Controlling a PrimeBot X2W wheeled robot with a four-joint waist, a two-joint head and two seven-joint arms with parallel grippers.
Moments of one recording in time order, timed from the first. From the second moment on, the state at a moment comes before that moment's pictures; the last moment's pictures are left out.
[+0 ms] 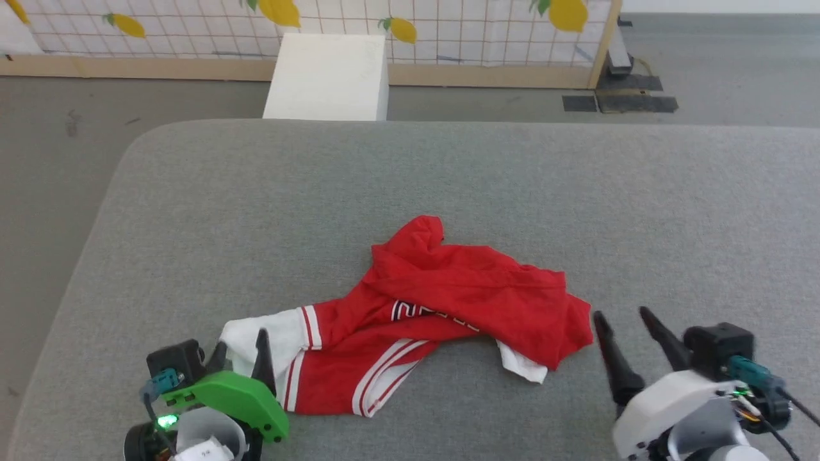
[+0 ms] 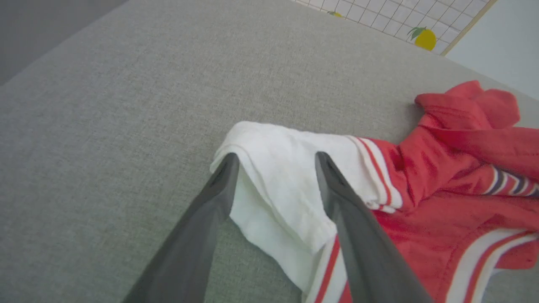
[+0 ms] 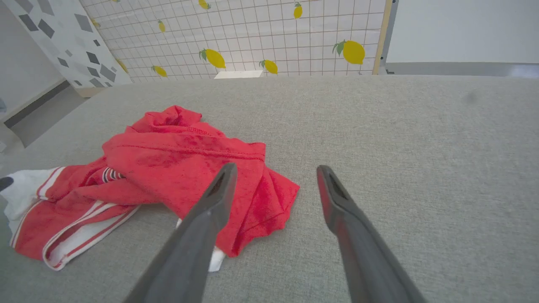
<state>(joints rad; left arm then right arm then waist) -0.13 0.25 -0.31 0.36 -0.66 0.21 -0.10 0.04 -0.05 0.01 0.00 0.18 0.13 0.13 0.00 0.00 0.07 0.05</state>
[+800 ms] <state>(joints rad) -0.12 0.08 -0.11 0.13 -0.37 0.04 -0.26 -0.29 -0.24 0.46 0.23 -0.05 0.13 0.44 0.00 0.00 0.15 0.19</state>
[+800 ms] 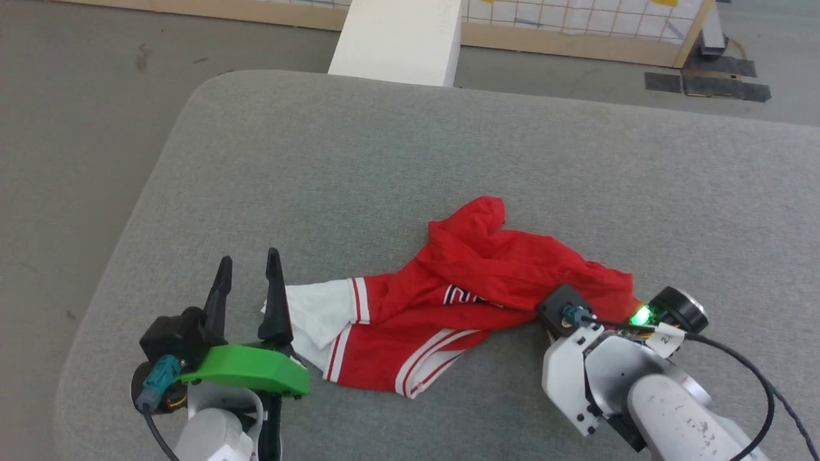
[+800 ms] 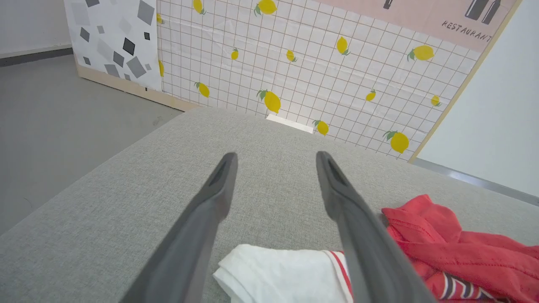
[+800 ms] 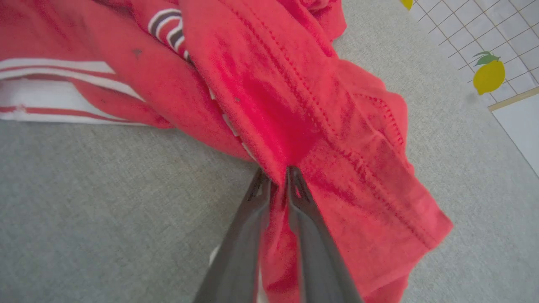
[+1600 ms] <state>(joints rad) -0.19 0.05 -0.19 0.17 -0.39 -0.01 -0.26 -0.89 -0.44 0.41 0.44 0.20 0.13 0.52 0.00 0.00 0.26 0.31</state>
